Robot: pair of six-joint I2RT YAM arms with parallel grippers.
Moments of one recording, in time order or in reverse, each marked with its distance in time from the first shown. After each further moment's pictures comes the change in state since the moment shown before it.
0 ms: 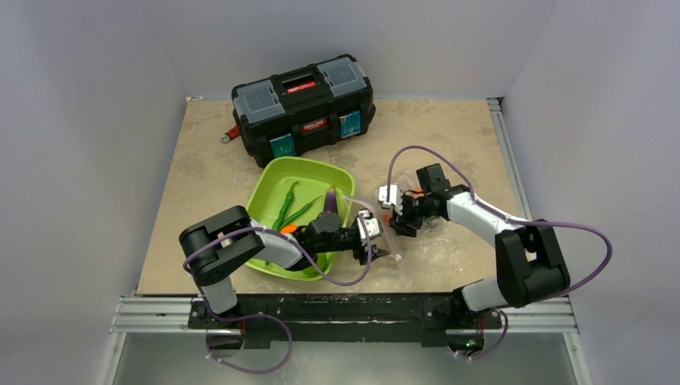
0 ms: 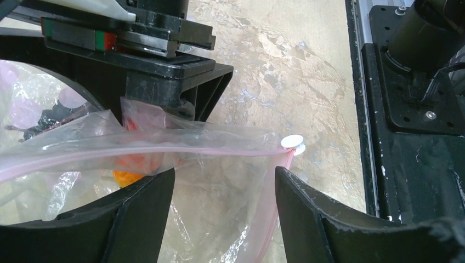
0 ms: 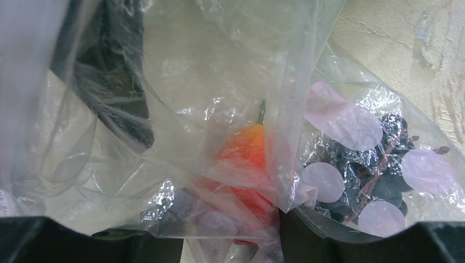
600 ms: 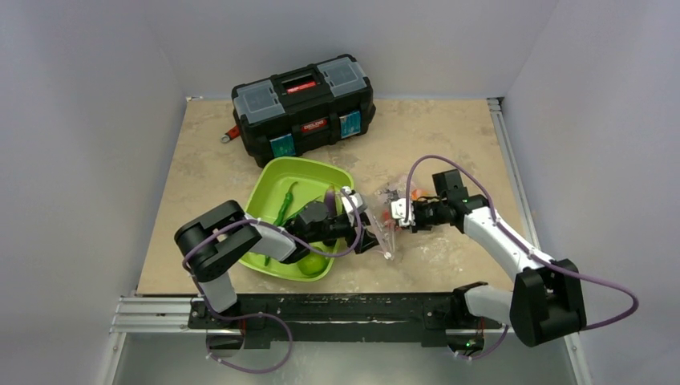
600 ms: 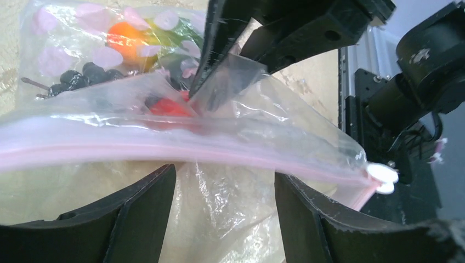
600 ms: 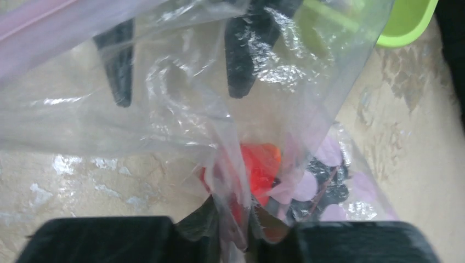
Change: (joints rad) left arm 0.117 -0.002 -0.035 0.091 0.062 -0.299; right arm -0.044 -0.221 -0.059 -0.091 -0.103 -0.285
